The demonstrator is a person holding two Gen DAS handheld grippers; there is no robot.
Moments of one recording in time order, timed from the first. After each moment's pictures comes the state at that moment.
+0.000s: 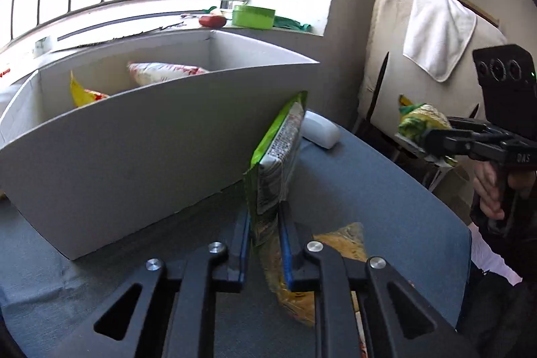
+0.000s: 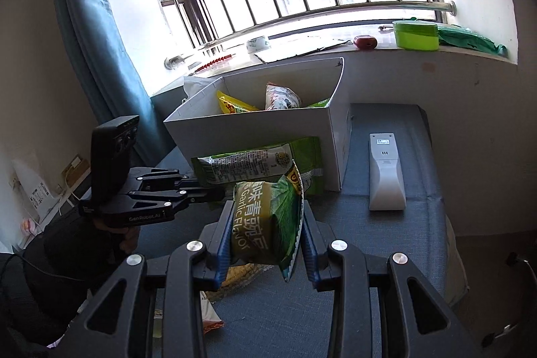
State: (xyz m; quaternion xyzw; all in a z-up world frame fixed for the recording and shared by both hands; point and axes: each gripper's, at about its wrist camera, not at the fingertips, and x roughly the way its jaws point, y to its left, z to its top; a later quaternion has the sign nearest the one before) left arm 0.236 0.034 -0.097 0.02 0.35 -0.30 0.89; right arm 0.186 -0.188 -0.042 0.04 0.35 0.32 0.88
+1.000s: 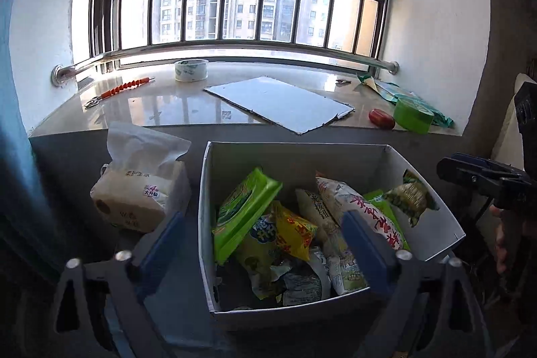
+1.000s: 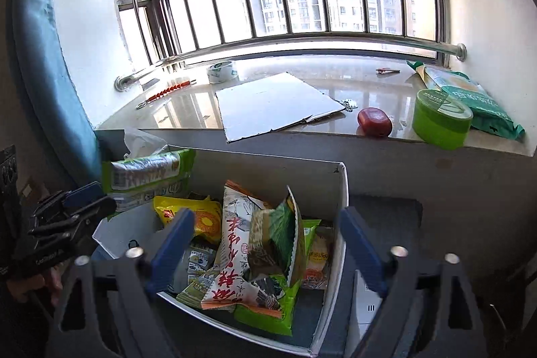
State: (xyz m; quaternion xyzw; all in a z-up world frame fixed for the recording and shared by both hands) left arm 0.313 0.120 -0.015 -0.07 0.29 -0.01 0.95; right arm 0.362 -0.101 0.021 0.00 0.35 0.24 0.91
